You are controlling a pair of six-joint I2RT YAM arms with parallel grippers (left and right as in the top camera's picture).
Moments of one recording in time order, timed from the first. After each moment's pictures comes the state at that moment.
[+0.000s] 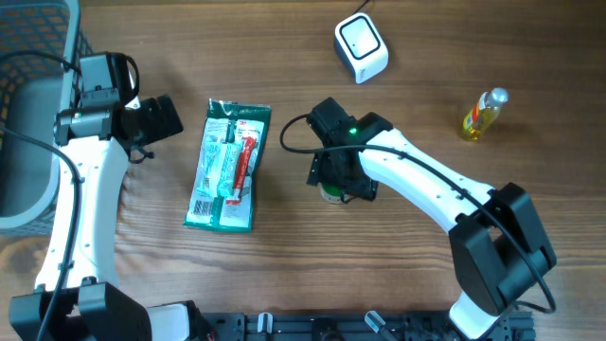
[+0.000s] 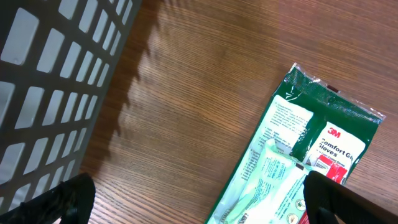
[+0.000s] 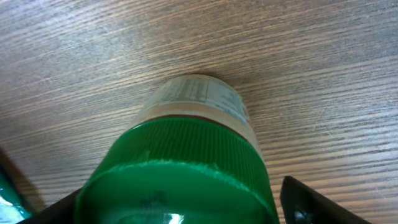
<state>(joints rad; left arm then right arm) 0.14 1.50 1.28 -0.88 -0.12 -0.23 0.64 1.84 1.29 -0.94 -0.05 0.89</state>
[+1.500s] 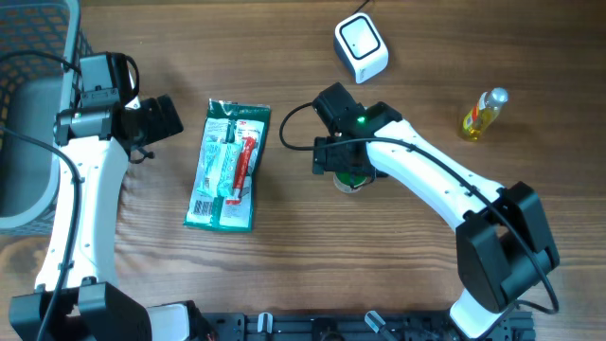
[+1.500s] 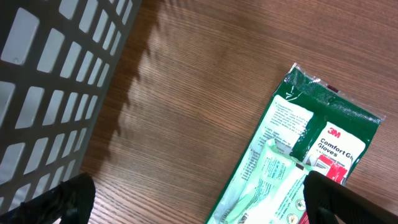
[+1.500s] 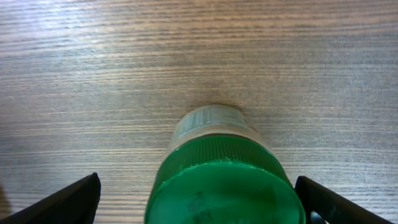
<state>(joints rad) 0.14 1.50 1.28 -0.88 -0.12 -0.23 0.60 1.84 1.35 -0.92 0.07 0.64</state>
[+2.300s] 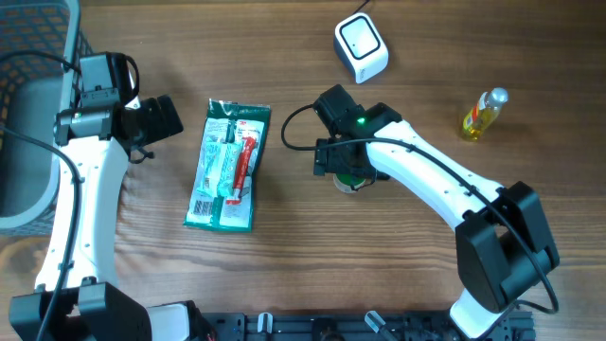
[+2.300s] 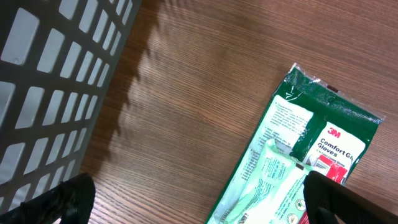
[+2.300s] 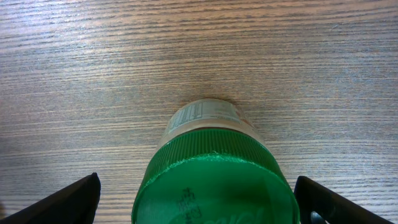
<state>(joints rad) 0.14 1.50 1.28 -0.88 -0.12 -0.23 0.60 1.84 1.34 -0.93 0.07 0.66</state>
